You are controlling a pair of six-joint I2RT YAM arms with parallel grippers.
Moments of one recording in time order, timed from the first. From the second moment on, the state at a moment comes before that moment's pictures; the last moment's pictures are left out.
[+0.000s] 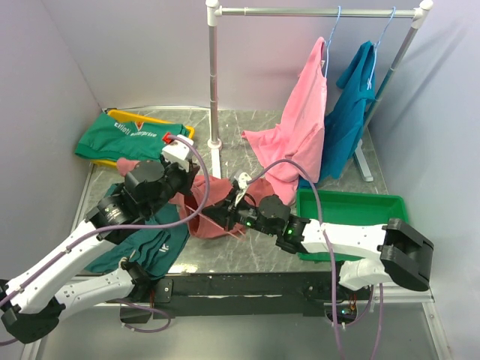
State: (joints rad) left arm -0.83 0.89 1.08 -0.41 -0.28 -0.09; right arm 1.12 1.31 0.66 0.64 -0.05 0.37
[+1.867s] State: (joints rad) left arm -0.75 1.08 1.07 -0.30 -0.46 -0.16; right arm 1.31 1.87 1.06 0.10 0.57 0.90
